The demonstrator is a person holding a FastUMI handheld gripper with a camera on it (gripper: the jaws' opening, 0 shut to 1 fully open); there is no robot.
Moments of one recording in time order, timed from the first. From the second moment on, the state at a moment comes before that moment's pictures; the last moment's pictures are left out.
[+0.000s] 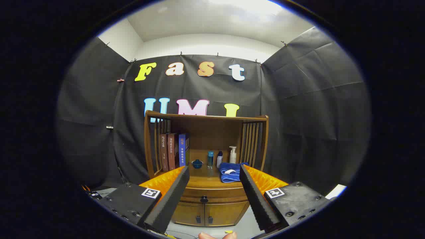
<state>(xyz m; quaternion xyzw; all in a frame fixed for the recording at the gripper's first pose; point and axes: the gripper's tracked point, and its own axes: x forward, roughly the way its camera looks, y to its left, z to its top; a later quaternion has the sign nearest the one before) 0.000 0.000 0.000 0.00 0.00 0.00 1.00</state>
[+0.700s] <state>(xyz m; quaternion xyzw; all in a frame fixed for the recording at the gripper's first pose) 0.019 -0.020 0.014 0.01 -0.02 -0.01 1.00</state>
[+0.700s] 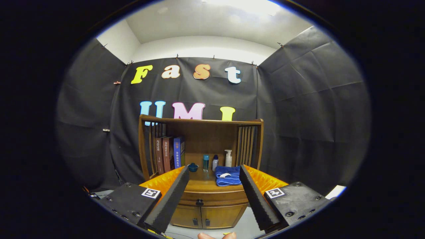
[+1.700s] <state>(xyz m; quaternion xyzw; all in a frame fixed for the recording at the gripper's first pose) 0.198 0.031 -0.188 0.04 0.03 0.04 1.00</state>
